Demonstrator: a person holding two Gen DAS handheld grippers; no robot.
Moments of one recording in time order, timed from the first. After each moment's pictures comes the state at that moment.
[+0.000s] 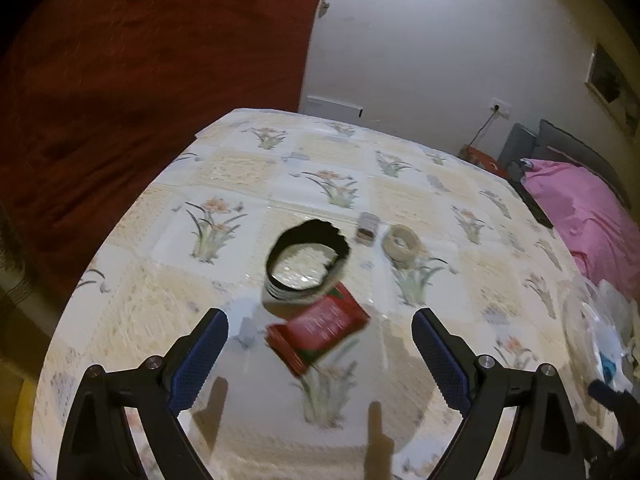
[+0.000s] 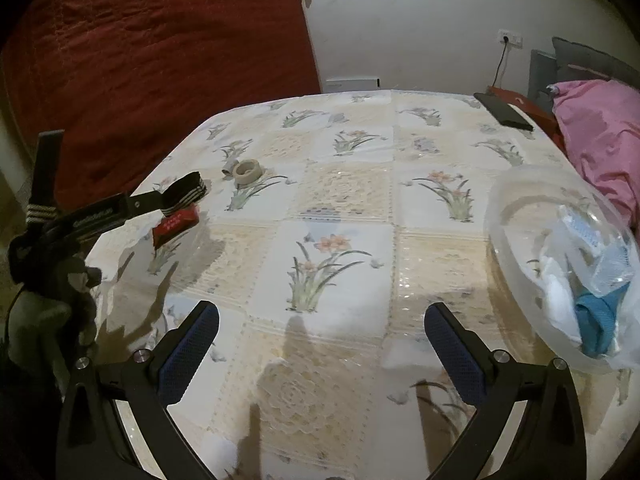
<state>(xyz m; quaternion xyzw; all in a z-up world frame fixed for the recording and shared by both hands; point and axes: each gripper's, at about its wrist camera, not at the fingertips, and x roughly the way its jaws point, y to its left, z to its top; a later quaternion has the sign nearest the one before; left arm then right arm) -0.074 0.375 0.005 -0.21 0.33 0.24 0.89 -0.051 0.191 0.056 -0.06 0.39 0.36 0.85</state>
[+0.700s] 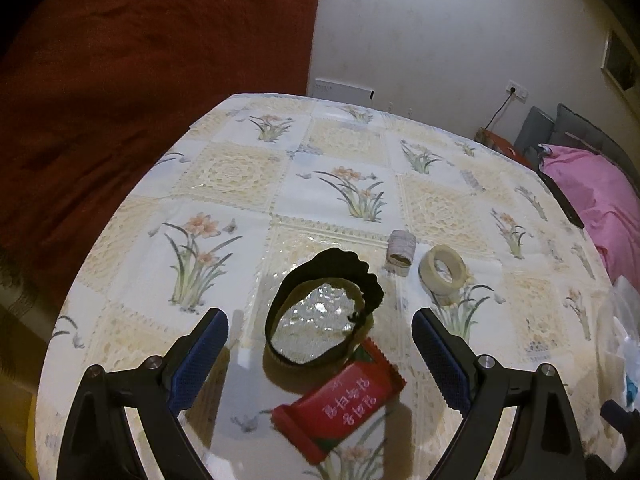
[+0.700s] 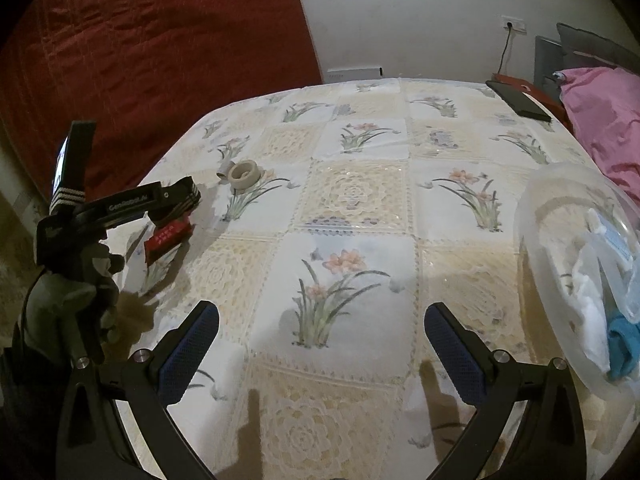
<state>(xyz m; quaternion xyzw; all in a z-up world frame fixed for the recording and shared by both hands) -0.023 0.412 -0.013 -0.20 0.36 0.25 0.88 -0.025 0.221 0.048 -0.06 0.41 0.36 0.84</state>
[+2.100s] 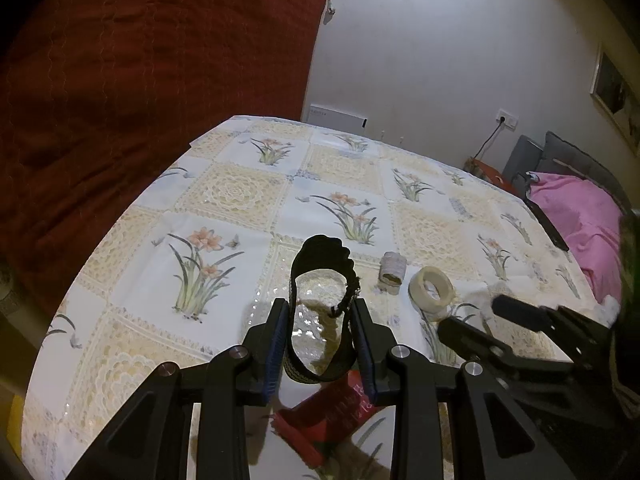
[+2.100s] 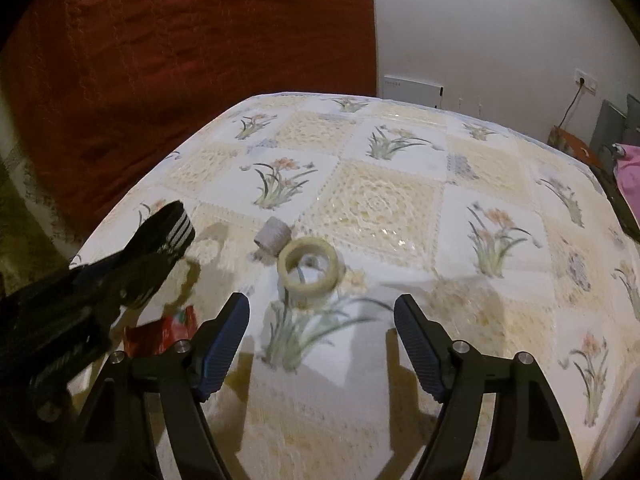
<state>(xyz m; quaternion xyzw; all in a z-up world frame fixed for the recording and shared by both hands) -0.039 0.413 -0.008 -0.21 0.31 0.24 0.90 0.033 0.393 0.035 -0.15 0.37 0.42 0.81</state>
